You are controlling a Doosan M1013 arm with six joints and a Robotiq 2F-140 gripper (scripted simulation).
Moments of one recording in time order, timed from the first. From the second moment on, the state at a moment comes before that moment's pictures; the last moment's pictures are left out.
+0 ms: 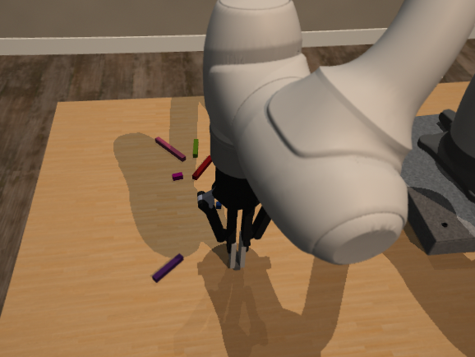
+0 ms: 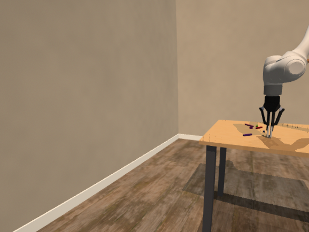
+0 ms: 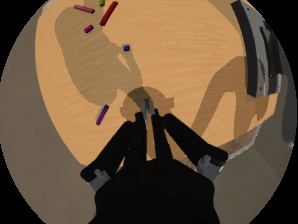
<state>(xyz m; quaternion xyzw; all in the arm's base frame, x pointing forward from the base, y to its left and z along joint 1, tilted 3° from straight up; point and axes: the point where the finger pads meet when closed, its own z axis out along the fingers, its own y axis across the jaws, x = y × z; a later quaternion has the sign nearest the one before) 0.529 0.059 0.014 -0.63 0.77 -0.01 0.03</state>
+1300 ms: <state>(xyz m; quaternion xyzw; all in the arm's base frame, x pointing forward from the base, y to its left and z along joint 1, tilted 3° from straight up) 0.516 0.059 0.102 -0.64 0.77 -0.01 0.02</state>
